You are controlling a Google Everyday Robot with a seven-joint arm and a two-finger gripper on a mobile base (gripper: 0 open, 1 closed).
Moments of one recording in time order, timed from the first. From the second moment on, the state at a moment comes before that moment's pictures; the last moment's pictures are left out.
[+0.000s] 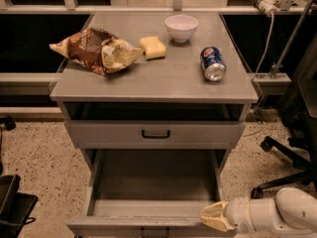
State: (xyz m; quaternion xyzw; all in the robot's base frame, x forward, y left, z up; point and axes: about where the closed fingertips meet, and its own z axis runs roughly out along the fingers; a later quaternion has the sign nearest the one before) arm 0.376 -0.160 0.513 -0.42 0.78 0.34 0.31
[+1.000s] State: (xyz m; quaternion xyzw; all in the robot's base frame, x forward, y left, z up) arm 0.371 -0.150 0.455 -0.39 0.78 0.39 0.29
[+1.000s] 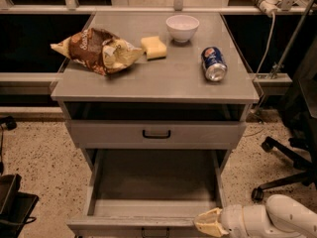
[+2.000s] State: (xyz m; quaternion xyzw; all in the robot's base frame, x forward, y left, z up) arm 0.366 -0.100 0.464 -0.43 0.79 0.36 0.25
